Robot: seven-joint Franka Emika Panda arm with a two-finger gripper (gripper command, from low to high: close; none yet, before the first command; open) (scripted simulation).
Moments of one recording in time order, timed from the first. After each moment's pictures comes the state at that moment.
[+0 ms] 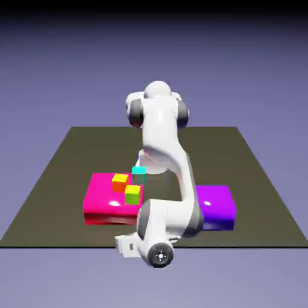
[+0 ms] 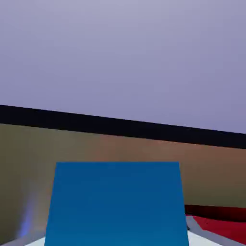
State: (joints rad) arm 0.07 1.15 -0.09 -1.02 -0.13 1.16 0.56
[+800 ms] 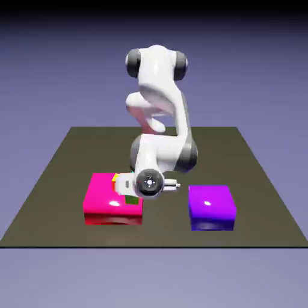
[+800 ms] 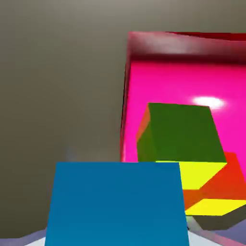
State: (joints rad) arm 0.07 0.49 -0.14 -1.76 -0.03 1.29 0.73
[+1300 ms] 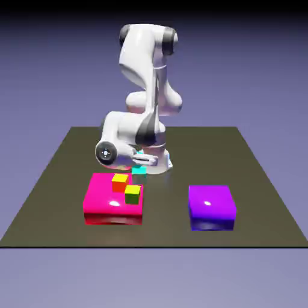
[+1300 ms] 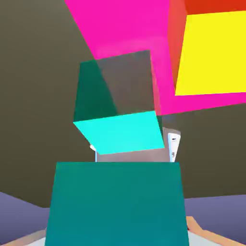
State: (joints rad) arm -0.01 0.20 -0.23 -2.25 0.06 1.41 0.78
